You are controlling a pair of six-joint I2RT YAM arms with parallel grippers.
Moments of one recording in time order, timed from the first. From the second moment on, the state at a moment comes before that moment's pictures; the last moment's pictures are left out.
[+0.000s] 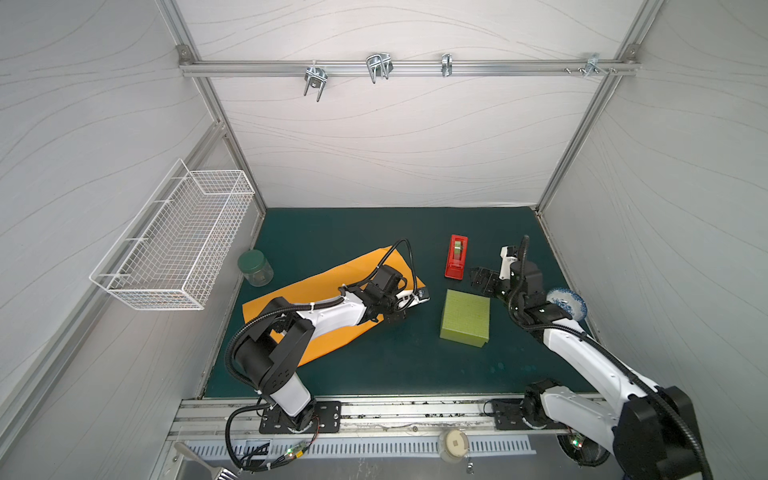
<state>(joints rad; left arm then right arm) -0.68 1.58 0.82 -0.16 0.19 0.74 0.32 1.05 0.59 -0.07 -0.04 0.47</state>
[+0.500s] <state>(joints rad) -0.88 1.52 0.70 -0.19 0.17 0.94 0.32 1.14 0.67 -0.22 -0.13 0.47</state>
